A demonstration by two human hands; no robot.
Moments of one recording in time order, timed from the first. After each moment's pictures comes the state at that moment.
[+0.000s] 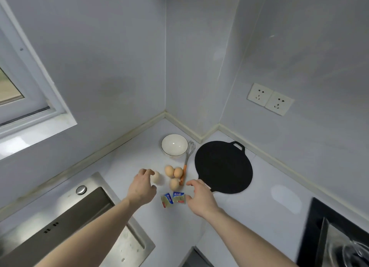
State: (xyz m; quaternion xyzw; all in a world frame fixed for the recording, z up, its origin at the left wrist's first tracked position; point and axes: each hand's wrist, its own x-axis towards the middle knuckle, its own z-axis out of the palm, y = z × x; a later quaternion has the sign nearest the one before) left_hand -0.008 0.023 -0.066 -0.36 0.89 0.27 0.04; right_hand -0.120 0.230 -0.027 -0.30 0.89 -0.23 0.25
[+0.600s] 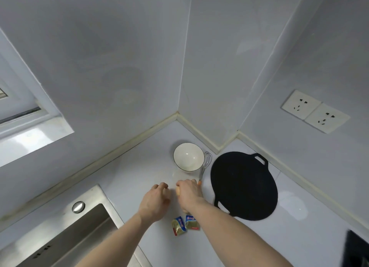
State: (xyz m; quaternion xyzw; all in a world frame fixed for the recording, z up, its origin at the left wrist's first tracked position) left_hand -0.051 -0.014 -0.110 -0.35 0.88 0.31 0.07; right_hand -0.170 0.074 -0.089 -0.39 0.89 0.01 0.24
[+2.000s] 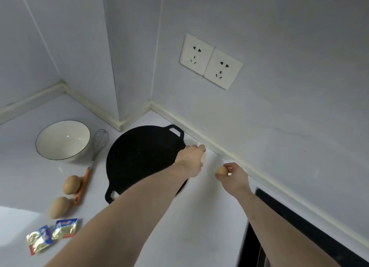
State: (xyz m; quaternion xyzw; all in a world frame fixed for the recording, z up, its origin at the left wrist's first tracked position) left_hand -0.405 0.282 -0.106 -0.06 0.95 0.28 0.10; right_hand -0.423 0.464 -0.085 0.07 0.92 -0.34 0.20
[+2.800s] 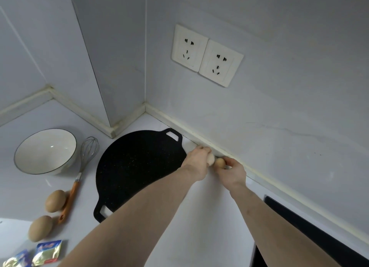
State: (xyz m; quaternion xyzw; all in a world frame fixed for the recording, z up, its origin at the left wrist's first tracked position) left_hand -0.443 0.297 -0.128 -0.09 0.92 0.38 0.08; right_hand -0.465 0.439 -0.117 0.10 0.89 -0.43 0.14
